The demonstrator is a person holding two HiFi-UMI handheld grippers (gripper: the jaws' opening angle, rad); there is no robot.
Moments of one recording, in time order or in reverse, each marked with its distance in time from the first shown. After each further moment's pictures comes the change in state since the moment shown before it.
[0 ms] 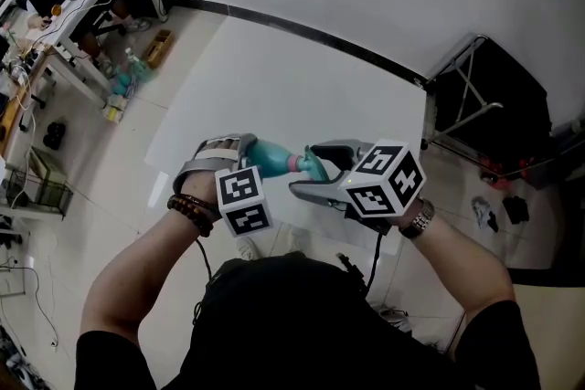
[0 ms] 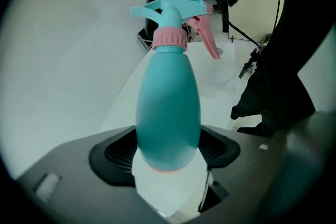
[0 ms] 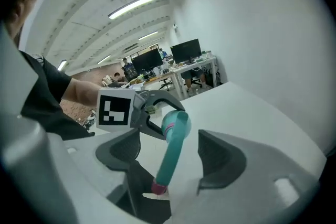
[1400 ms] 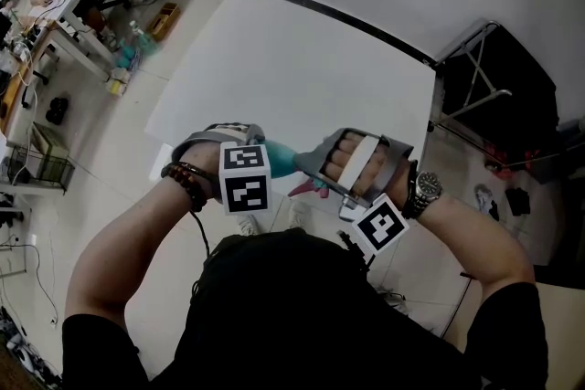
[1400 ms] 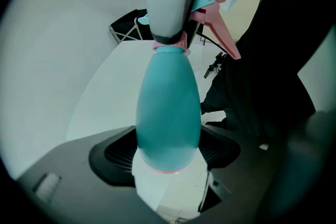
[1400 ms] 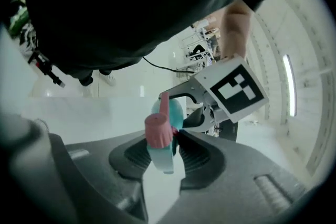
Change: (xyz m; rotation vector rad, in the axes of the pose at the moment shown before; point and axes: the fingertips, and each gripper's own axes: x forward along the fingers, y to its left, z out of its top) left arm -0.017 -0.065 0.004 0.077 0.026 -0.350; right arm 0.011 0.048 -0.053 -1.844 0.171 -0.283
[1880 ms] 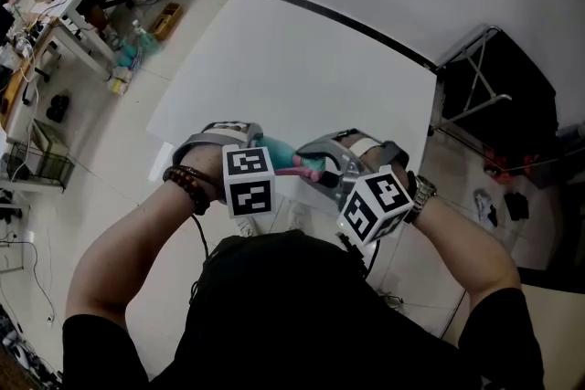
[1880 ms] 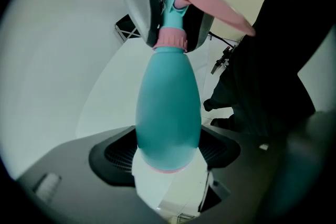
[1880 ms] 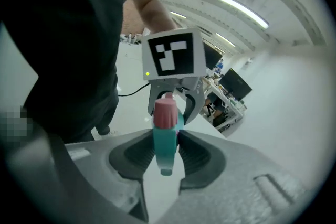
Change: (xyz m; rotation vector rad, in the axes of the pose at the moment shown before) left arm 0.000 0.009 -0.010 -0.011 0.044 0.087; right arm 0.010 -0.009 -0.010 0.751 -0.108 0.163
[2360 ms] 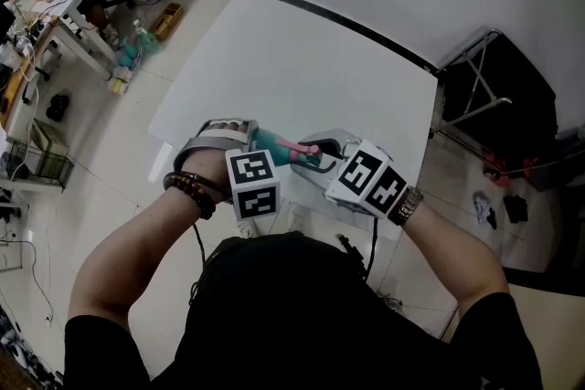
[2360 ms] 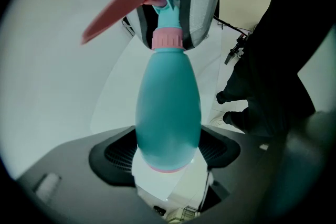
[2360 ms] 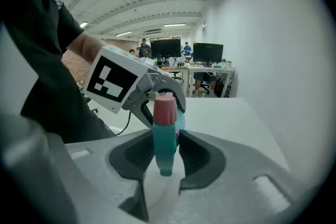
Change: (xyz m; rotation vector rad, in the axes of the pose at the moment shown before) left arm 0.007 0.023 -0.018 -0.009 0.090 0.147; right arm 0.020 -0.021 -0.010 0.714 -0.062 0.092
